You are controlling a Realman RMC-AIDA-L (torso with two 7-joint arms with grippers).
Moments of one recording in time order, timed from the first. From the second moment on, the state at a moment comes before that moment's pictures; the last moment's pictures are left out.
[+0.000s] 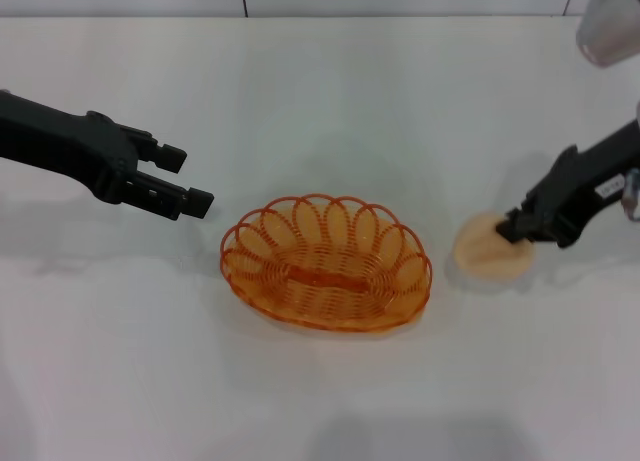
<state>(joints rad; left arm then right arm) -0.63 -1.94 0.86 1.07 2.21 1.83 -2.01 0.65 2.01 -1.29 -1.38 -2.36 -1.71 2.30</state>
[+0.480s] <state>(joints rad) -0.63 -1.94 0.84 1.07 2.21 1.82 -2.00 0.75 2.02 -1.34 -1.46 -2.35 -1.74 2.37</state>
